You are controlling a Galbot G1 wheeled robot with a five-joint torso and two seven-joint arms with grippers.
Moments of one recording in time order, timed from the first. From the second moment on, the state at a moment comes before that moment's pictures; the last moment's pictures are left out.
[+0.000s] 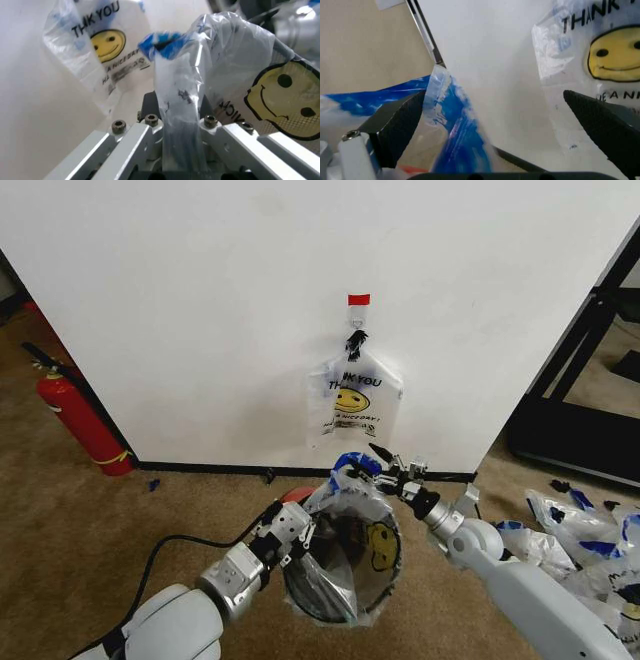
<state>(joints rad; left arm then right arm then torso) 1.25 -0.75 0.00 -2.44 -0.26 0.45 -0.12 -0.90 0.93 -0.02 1.52 1.10 0.25 -0.64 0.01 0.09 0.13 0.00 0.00</state>
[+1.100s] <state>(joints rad) 1.20 -0.76 0.00 -2.33 -0.26 0.42 -0.11 -0.91 0.92 -0.01 1.54 1.09 0.24 -0.58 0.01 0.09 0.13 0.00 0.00</state>
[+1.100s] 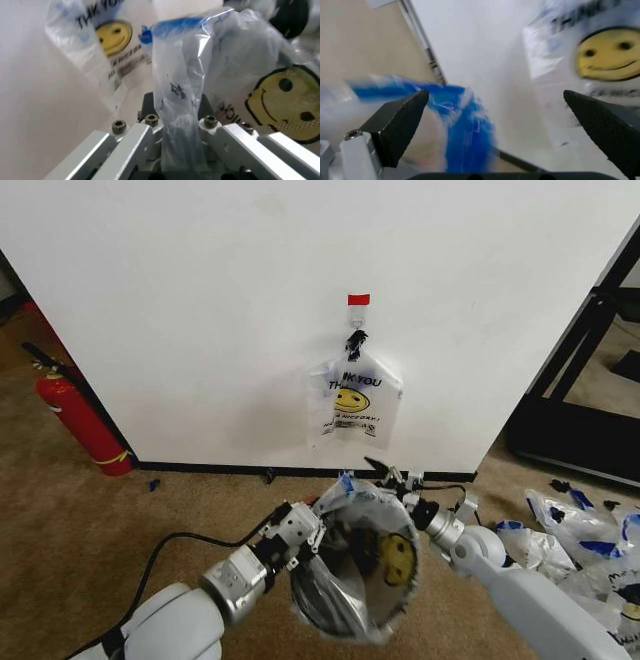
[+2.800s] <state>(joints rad) 1.19 -0.80 -0.06 -2.30 -0.20 0.35 -0.15 -1.24 0.78 0.04 2.01 1.05 -0.16 0.04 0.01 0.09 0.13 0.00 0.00</state>
